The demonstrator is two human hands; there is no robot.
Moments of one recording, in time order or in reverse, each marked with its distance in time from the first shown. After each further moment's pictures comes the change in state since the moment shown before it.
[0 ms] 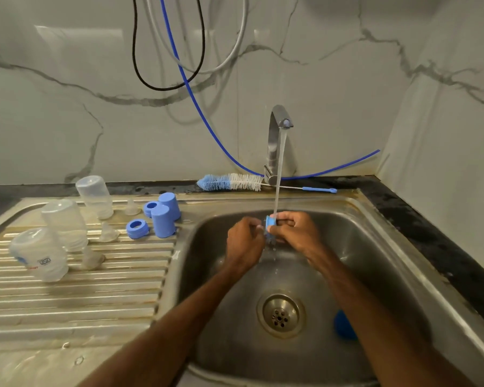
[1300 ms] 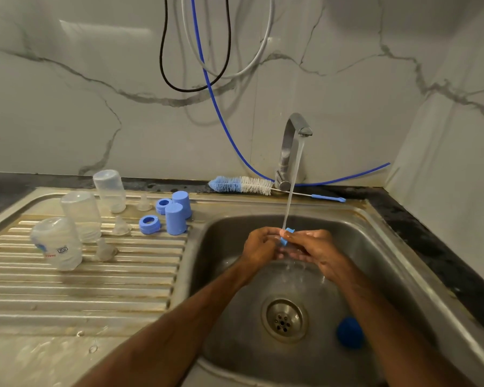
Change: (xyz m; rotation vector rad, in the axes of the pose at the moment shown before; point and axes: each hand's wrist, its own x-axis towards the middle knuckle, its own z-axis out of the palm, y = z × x) left_hand -0.002 0.000 0.009 -0.616 -0.274 -0.201; right_hand -0.017 -0.001 -0.012 0.184 0.002 0.228
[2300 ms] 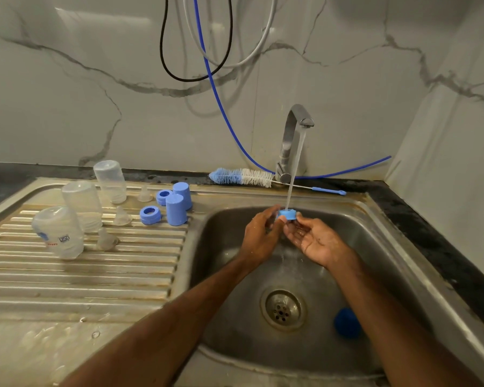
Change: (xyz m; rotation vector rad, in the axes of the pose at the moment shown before) left_hand 0.006 -0.006 -0.004 0.387 0.087 0.333; right_hand 0.000 -0.014 0.002 0.684 -0.114 0.252
